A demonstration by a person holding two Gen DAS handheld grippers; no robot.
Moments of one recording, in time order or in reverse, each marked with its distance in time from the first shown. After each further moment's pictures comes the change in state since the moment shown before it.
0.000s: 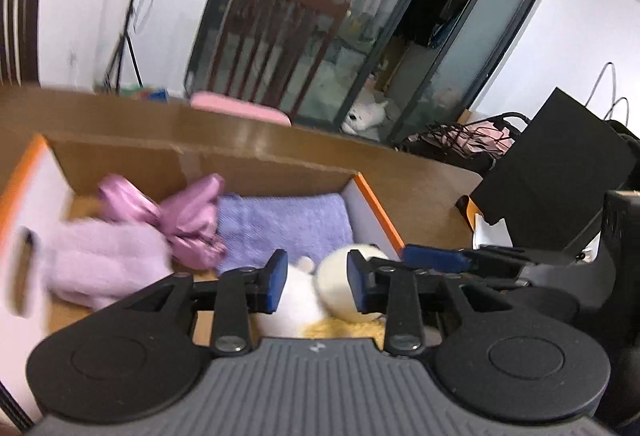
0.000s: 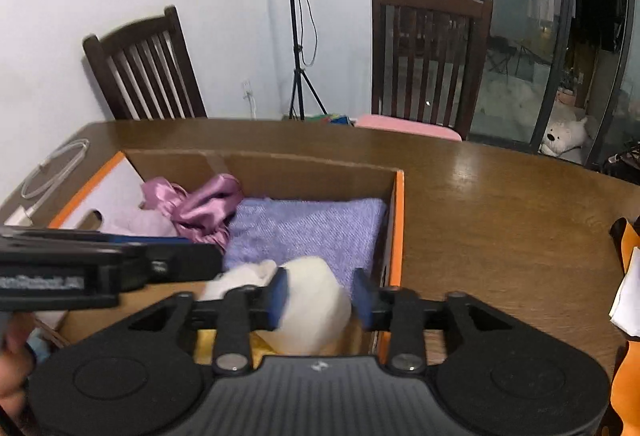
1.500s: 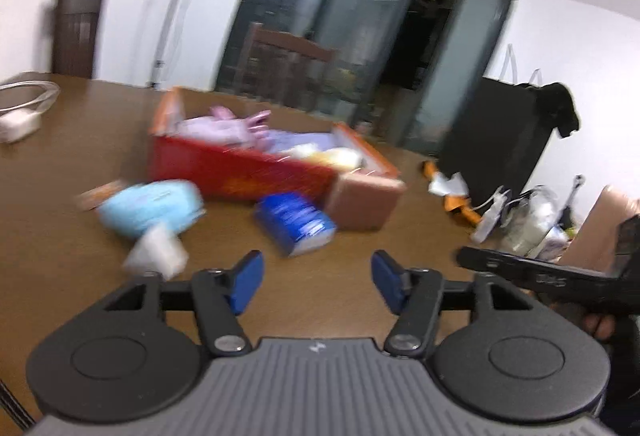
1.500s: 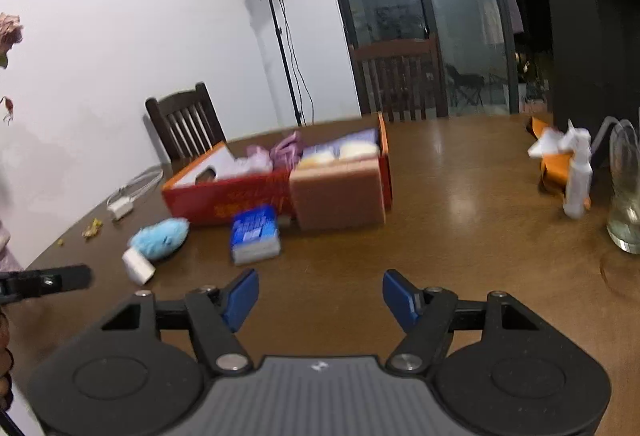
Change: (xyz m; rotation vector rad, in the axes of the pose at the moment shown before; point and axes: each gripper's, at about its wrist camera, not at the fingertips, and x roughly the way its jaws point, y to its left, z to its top) left arm -0.201 -0.008 -0.212 0.053 -0.191 -0.018; right arm -0.195 0.041 -0.235 0.161 -0.277 0.045
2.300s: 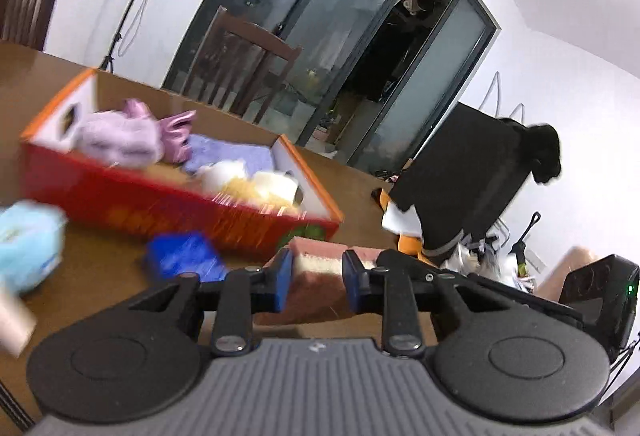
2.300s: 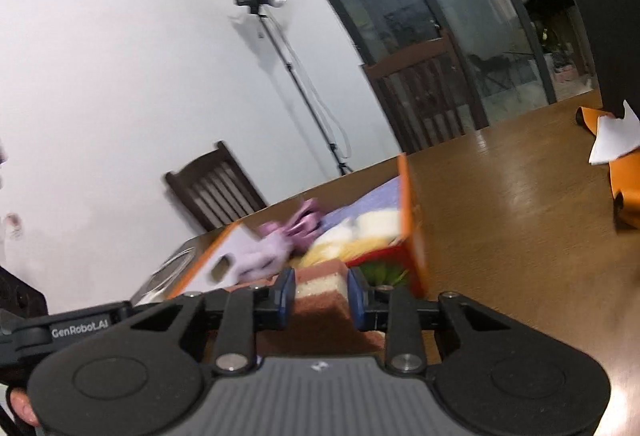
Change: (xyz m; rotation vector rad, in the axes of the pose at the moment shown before) left arm 0.067 -0.016 0.024 -0.129 0.001 -0.132; right arm 0.056 -0.034 0.034 0.183 -0.047 0.208
